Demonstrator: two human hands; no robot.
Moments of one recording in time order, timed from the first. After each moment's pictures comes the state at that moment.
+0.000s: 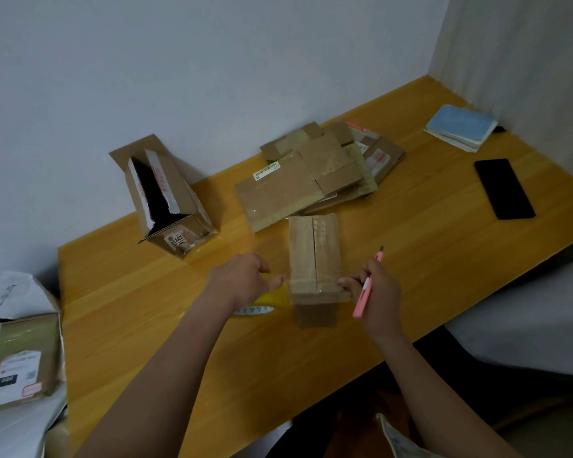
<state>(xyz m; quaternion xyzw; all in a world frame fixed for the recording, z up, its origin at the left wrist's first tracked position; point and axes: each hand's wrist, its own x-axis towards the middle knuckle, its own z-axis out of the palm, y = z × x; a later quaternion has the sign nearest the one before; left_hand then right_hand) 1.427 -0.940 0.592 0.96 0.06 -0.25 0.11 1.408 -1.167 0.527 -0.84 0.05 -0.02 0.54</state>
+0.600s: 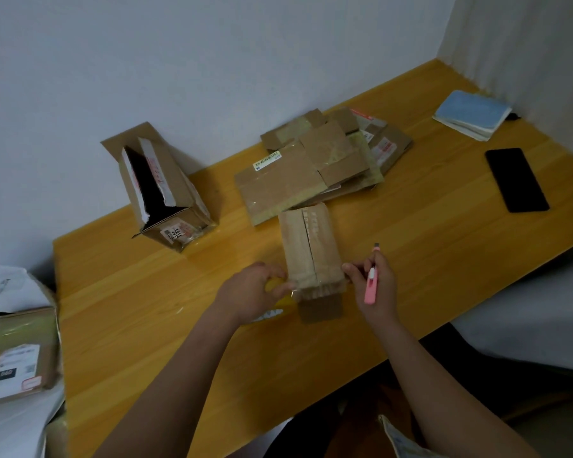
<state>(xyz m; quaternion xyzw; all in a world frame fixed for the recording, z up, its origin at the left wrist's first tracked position) 1.412 -0.940 0.554 0.95 0.00 -0.24 0.21 1.422 -1.163 0.502 -0.77 0.11 0.02 0.63</state>
